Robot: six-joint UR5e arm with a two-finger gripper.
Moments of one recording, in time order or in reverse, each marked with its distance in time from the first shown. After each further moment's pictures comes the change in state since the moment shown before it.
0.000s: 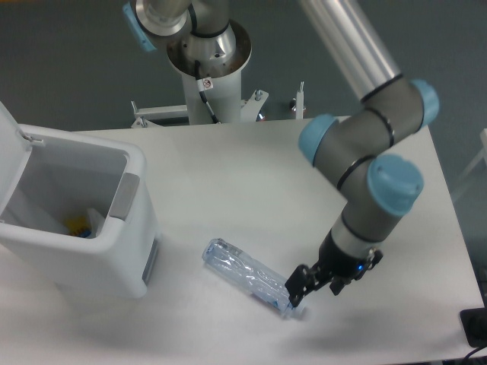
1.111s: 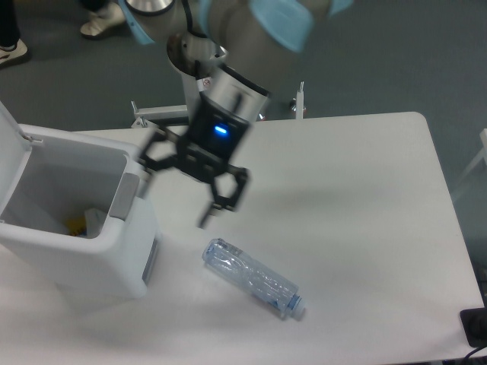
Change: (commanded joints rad) arm 0.064 0.422 -0.313 0.176 -0.515 0.359
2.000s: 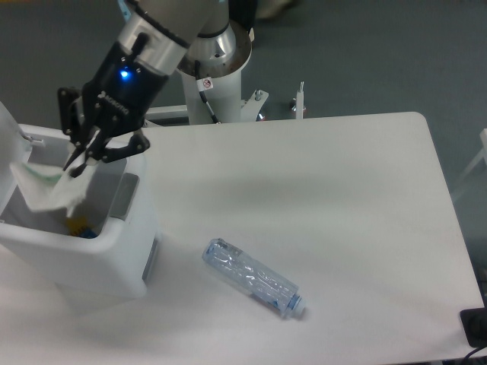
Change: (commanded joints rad) arm -0.320 0.221 -0.069 0.005 -0.009 0.003
